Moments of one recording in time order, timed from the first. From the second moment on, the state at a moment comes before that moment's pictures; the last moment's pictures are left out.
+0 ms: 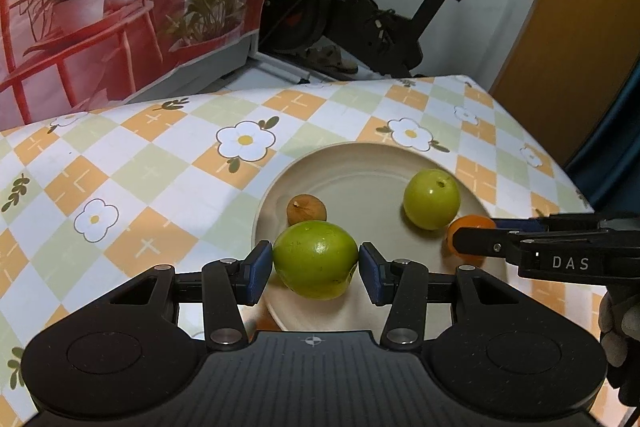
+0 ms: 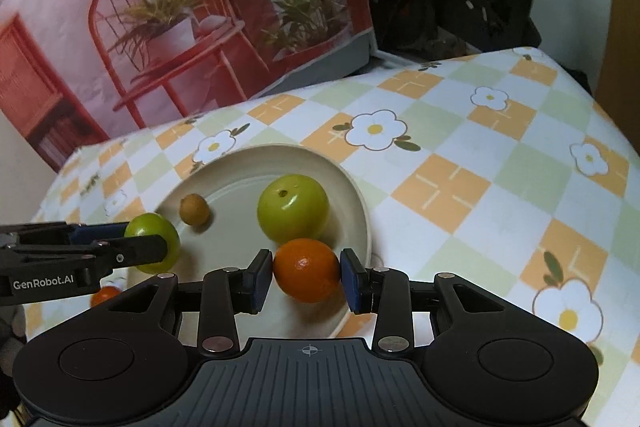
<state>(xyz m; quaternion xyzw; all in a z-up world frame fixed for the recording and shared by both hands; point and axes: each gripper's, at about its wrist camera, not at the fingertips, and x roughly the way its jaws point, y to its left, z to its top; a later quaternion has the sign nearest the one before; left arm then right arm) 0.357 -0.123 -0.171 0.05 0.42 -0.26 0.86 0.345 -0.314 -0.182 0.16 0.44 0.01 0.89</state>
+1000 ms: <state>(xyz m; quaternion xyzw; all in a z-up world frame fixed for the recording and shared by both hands) 0.366 -0.123 -0.151 0.04 0.39 -0.24 0.89 0.335 -0.297 -0.168 0.06 0.38 0.03 0.92</state>
